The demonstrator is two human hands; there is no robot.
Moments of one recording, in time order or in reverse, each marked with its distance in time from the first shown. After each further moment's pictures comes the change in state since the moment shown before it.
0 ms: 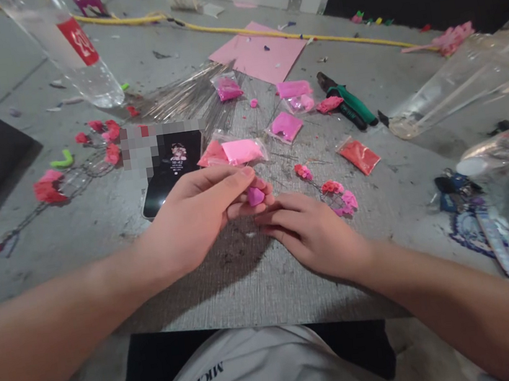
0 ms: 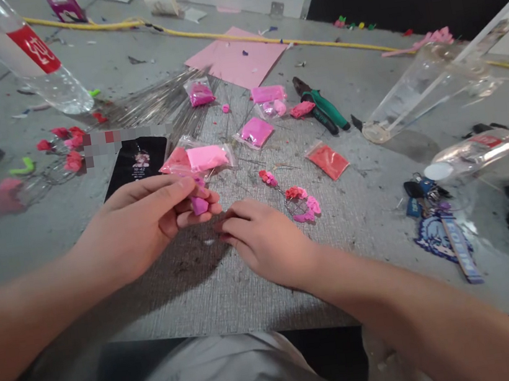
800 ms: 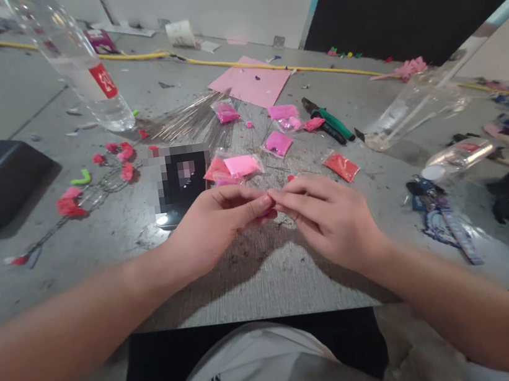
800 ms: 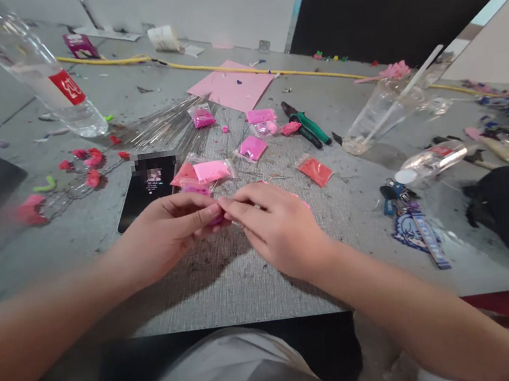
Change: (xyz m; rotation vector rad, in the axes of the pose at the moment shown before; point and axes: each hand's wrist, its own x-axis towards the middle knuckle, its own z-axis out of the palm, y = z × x) left_hand -0.002 -0.005 -0.004 -0.046 -0.178 -0.053; right_hand 0.008 -0.023 -0.033 -0.264 0.339 -0.149
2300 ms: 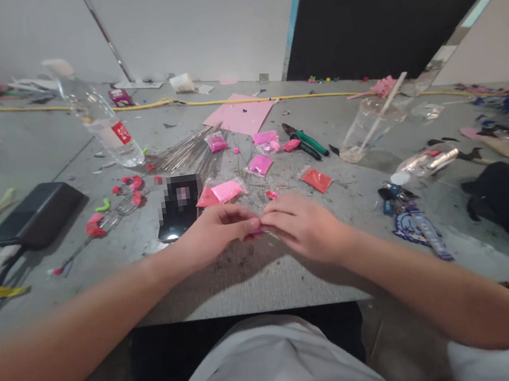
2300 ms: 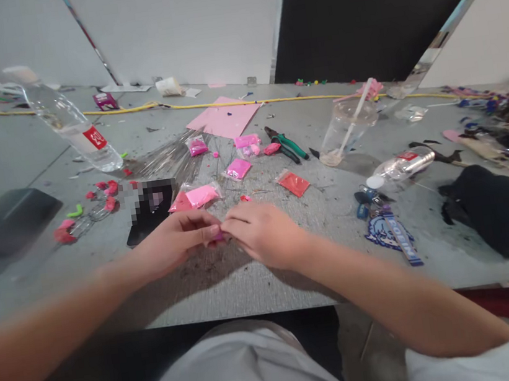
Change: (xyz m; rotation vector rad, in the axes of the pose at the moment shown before) left_hand 0.012 0.001 0.005 0.375 -0.165 -0.020; right_hand -0.011 0.021 -0.020 0.090 -0.262 -0.053
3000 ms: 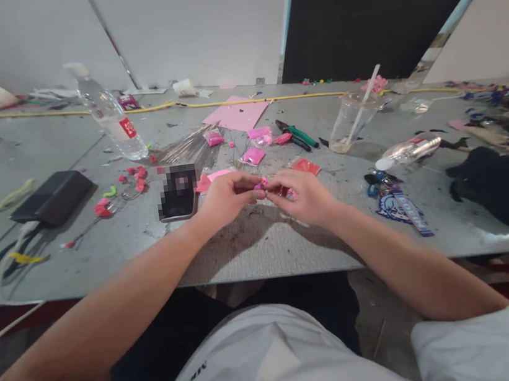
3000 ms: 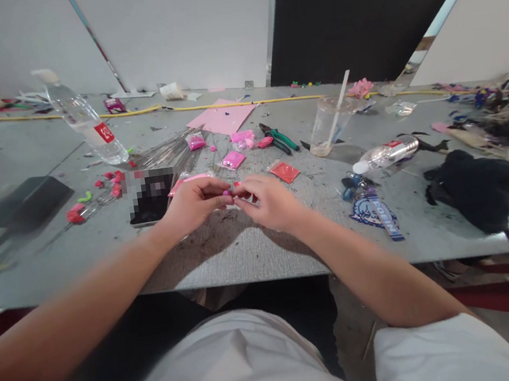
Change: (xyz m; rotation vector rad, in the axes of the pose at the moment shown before) left_hand 0.035 -0.010 0.028 0.193 0.227 0.263; right_hand -0.025 0.028 0.007 0.139 0.185 0.221
